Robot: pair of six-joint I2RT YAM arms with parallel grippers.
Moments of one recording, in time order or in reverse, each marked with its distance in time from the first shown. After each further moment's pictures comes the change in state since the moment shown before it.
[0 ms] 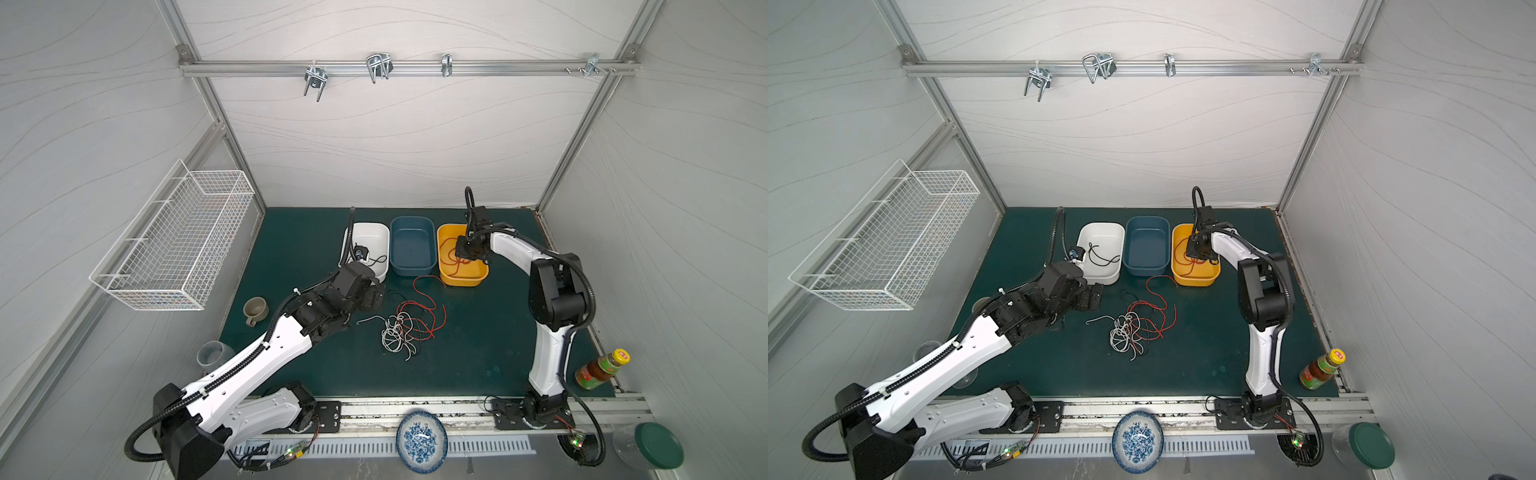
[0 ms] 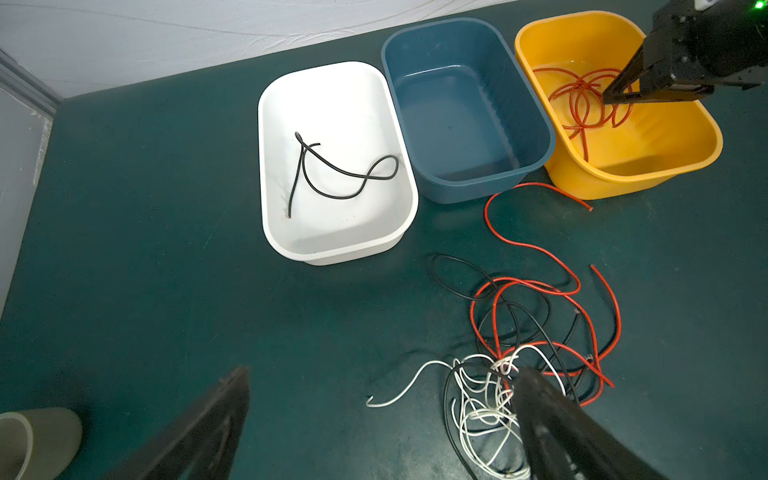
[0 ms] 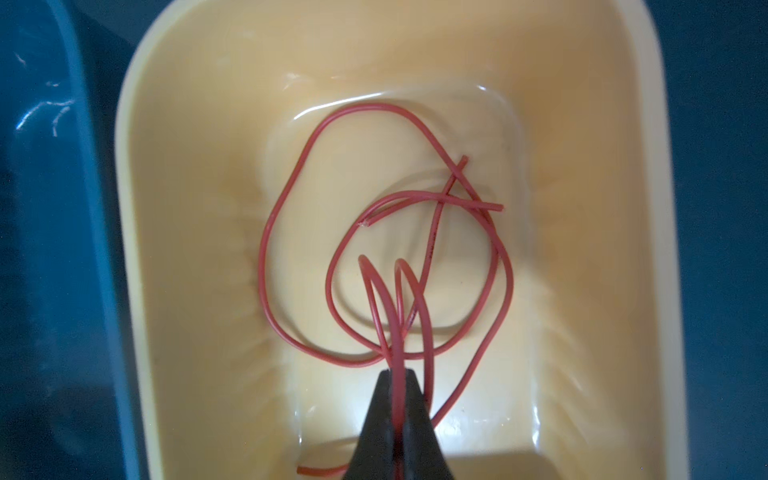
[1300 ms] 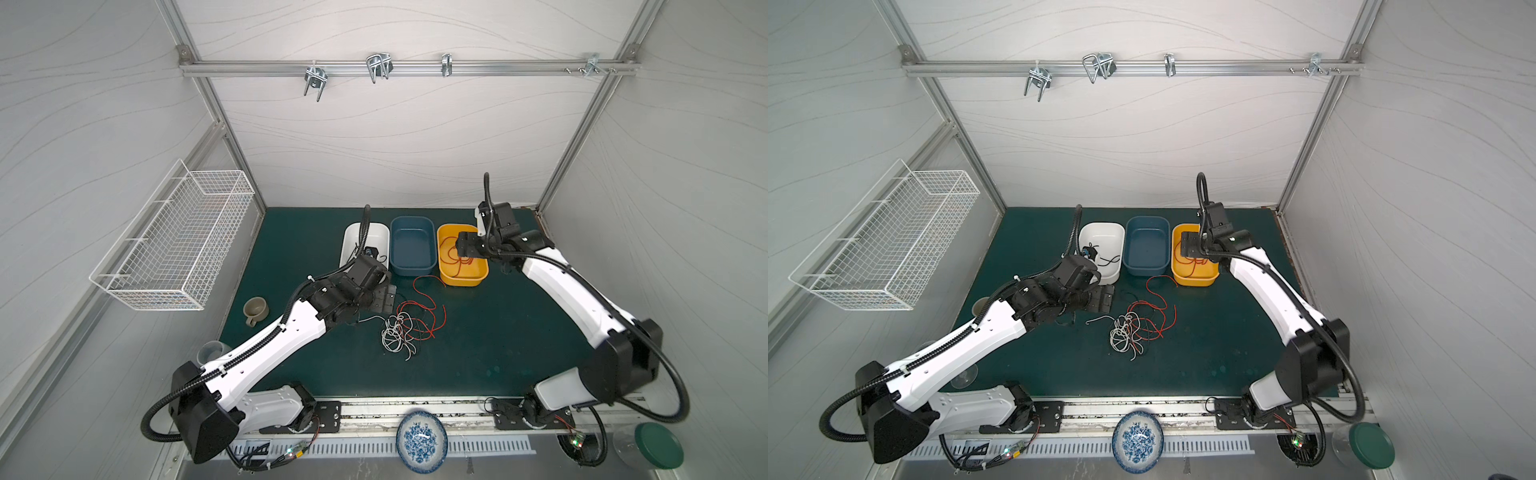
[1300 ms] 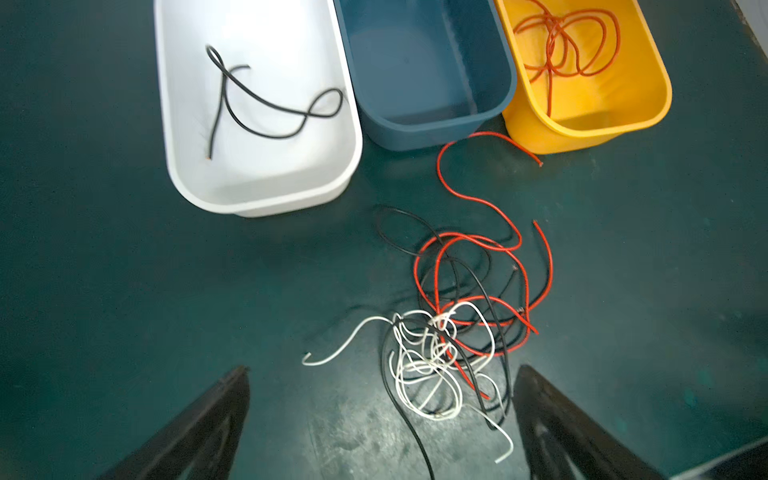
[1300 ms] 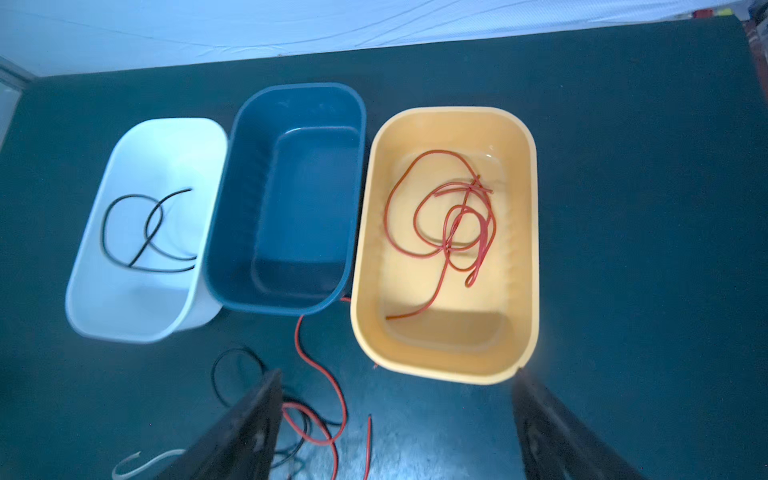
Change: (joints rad) left arm -0.016 0.140 0.098 -0.121 0.205 -0.172; right arm 0.135 -0.652 -0.230 -0.126 0.069 -0.059
